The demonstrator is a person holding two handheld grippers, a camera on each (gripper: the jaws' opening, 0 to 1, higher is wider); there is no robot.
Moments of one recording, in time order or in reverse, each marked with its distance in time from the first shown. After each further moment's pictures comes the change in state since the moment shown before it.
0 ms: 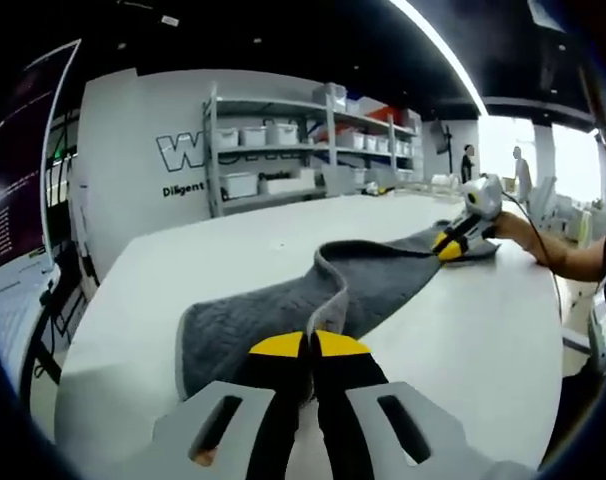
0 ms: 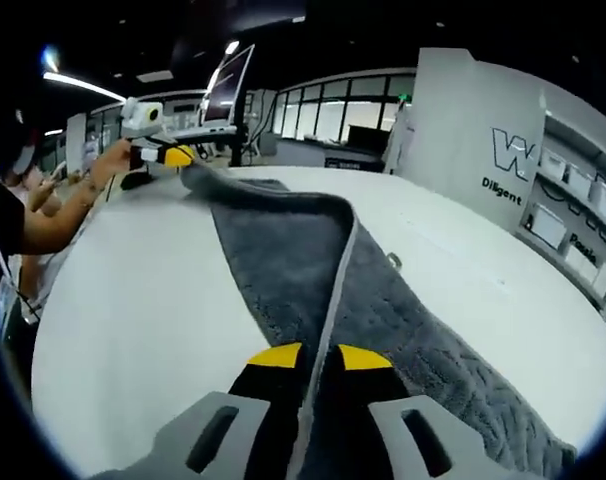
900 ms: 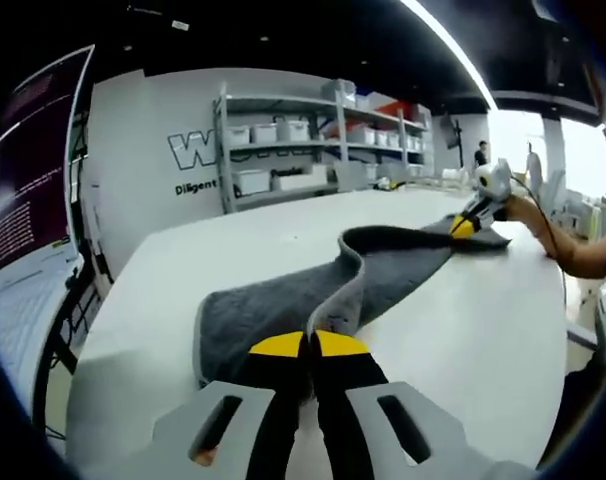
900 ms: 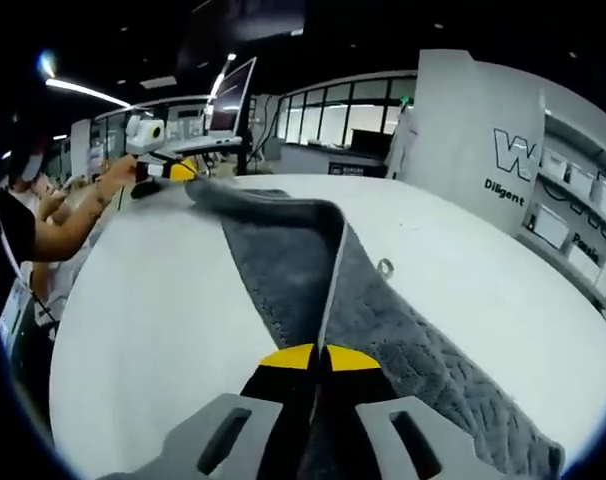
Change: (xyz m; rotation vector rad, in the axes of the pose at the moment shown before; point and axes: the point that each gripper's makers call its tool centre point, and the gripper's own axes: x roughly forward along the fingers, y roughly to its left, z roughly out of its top) left arm -0.022 0.011 -0.011 0.009 0.018 0.070; right arm -0.029 -0.004 0.007 0.004 -0.023 0.016
